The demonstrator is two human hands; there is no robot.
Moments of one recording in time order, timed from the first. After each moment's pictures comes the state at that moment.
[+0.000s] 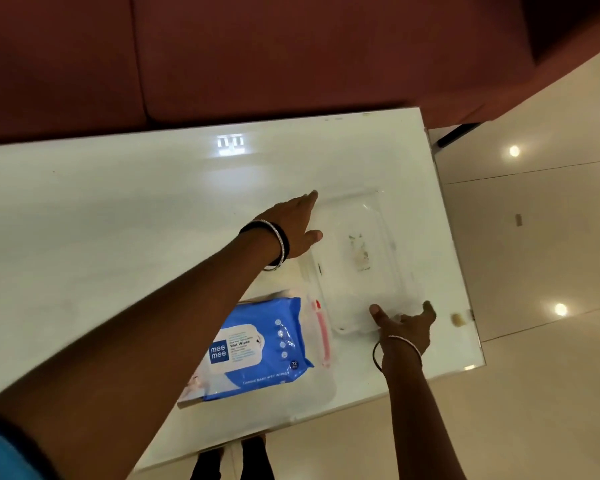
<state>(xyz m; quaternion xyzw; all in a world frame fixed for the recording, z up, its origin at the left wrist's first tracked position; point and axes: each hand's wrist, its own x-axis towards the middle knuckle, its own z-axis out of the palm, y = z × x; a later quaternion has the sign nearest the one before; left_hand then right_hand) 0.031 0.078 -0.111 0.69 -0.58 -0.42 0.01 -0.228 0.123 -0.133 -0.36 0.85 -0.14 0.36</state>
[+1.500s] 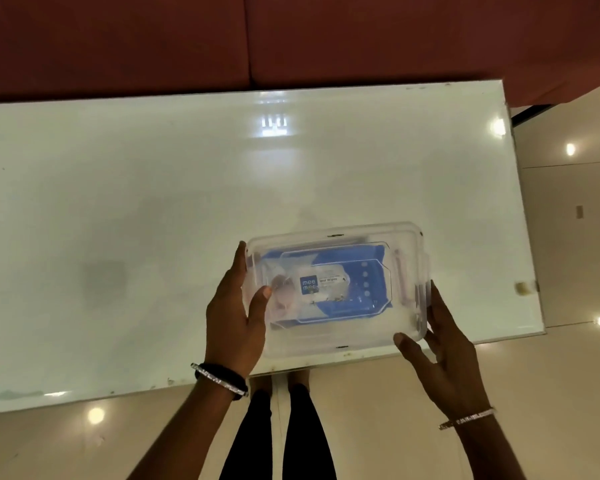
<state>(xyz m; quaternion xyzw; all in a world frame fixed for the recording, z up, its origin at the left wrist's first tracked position) 0.040 0.367 -0.034 0.84 -0.24 -0.32 0.38 -0.212 0.253 -0.036 -0.66 0.57 -0.08 0.48</state>
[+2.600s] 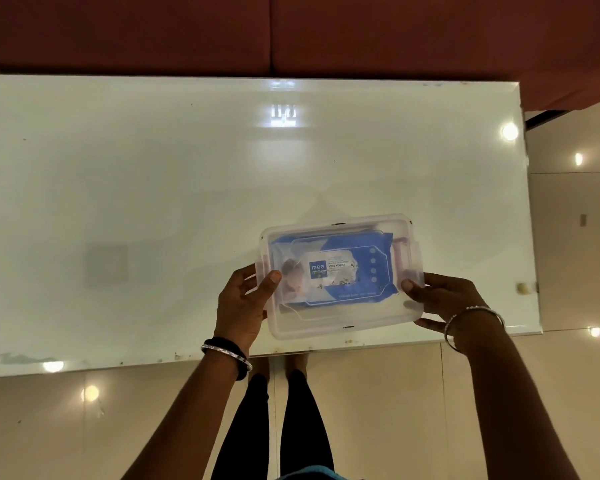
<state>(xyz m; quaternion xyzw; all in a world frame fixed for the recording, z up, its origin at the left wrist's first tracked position) 0.036 0.380 -0.074 0.72 0.10 -0.48 0.48 -0.175 0.182 -0.036 -0.41 0.71 0.04 0.57</state>
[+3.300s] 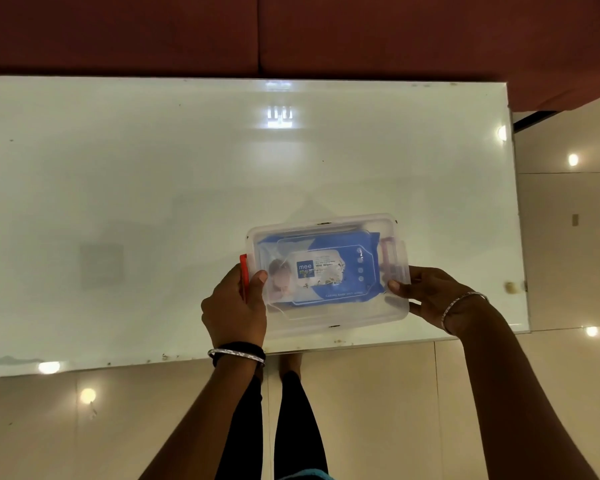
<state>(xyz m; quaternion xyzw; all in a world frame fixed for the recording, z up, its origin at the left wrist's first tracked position) 0.016 0.366 -0.054 0.92 -0.12 -0.22 0.29 -0.194 0.154 -0.072 -0.35 0.58 0.09 0.73</state>
